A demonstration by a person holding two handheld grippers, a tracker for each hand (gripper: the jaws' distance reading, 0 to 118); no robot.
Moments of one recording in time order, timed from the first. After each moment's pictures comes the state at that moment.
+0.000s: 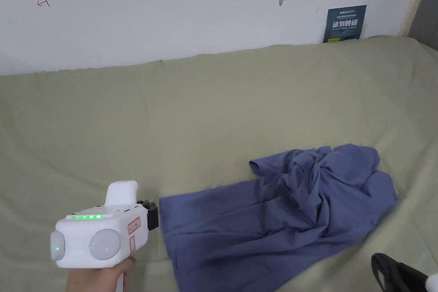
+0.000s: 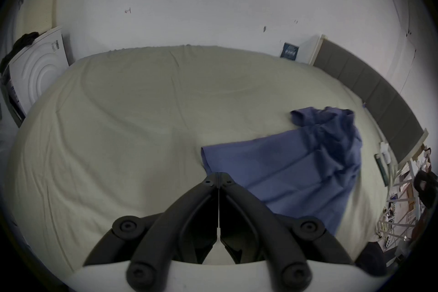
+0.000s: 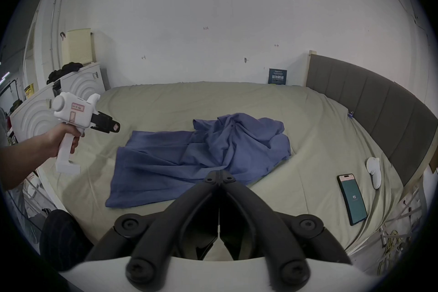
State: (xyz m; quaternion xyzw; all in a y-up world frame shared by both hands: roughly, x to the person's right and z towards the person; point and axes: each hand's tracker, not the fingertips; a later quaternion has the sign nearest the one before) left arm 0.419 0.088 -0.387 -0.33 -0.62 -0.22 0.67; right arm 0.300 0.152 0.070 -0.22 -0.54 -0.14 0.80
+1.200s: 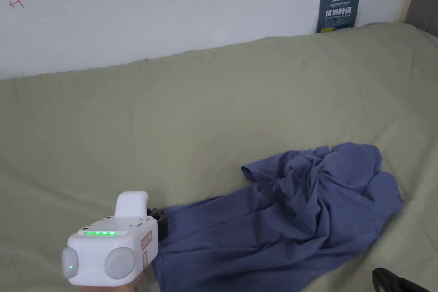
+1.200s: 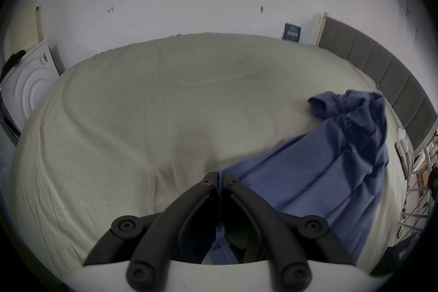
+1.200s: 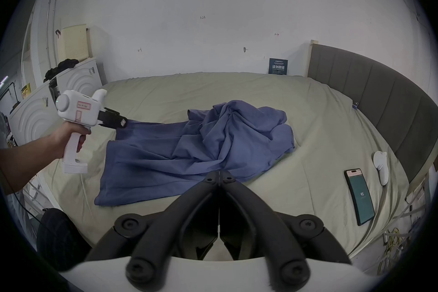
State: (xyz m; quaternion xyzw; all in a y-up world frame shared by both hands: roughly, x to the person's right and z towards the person) left arm 0.444 0.066 -0.355 -0.30 -0.63 -0.24 0.67; right arm 0.324 0.130 0.073 -0.23 -0.54 -0.16 0.79
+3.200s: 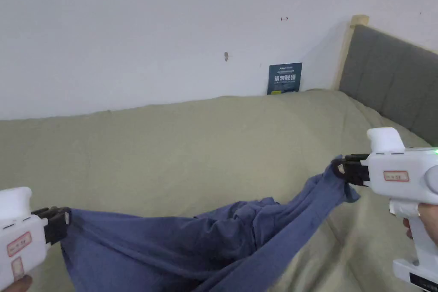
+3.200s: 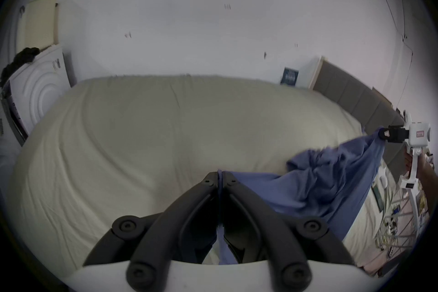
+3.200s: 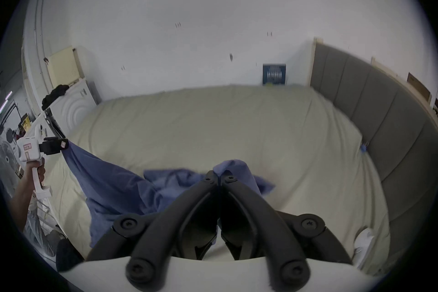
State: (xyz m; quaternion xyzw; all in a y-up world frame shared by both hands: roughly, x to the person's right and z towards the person) left arm 0.419 0.216 -0.407 -0.27 -0.64 -0.12 0.71; right arm 0.567 0.257 0.164 -0.23 -0.51 -0.20 0.81
